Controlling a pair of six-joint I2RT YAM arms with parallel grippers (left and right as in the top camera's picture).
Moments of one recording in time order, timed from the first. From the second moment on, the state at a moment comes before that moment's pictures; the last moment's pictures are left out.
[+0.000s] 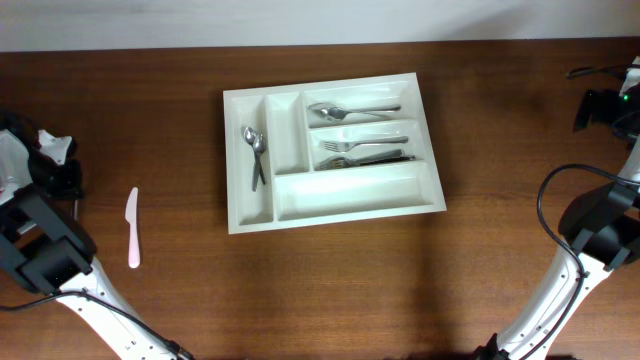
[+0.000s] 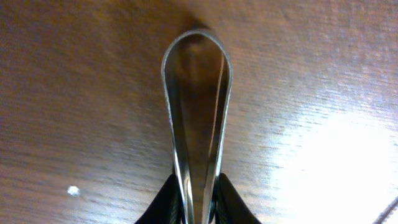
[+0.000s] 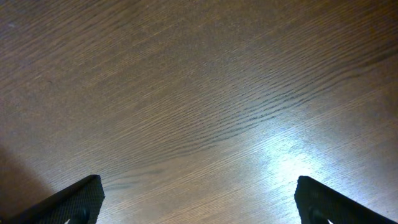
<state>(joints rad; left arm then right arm) 0.63 2.48 2.13 -1.22 0.03 0.51 -0.54 2.45 2.67 -1.63 0.04 -0.08</state>
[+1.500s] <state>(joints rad) -0.58 2.52 2.96 -1.68 0.20 0.74 -0.54 2.45 2.67 -1.63 0.04 -0.08</state>
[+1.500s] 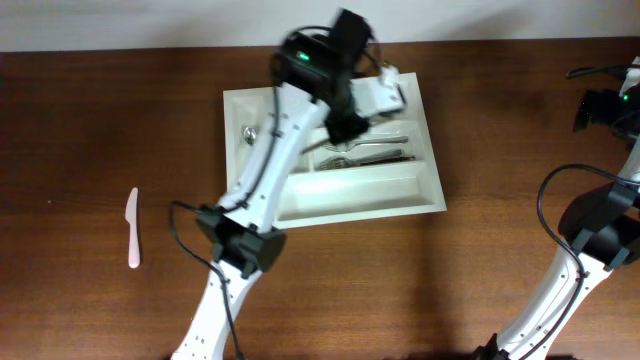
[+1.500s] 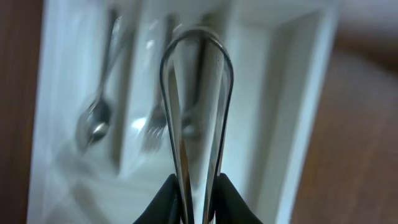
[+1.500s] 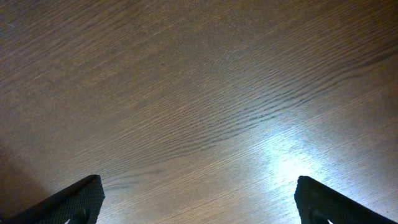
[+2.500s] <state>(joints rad) -0.63 2.52 2.52 -1.54 0.22 0.72 -0.54 2.45 2.67 -1.63 0.04 -0.08</state>
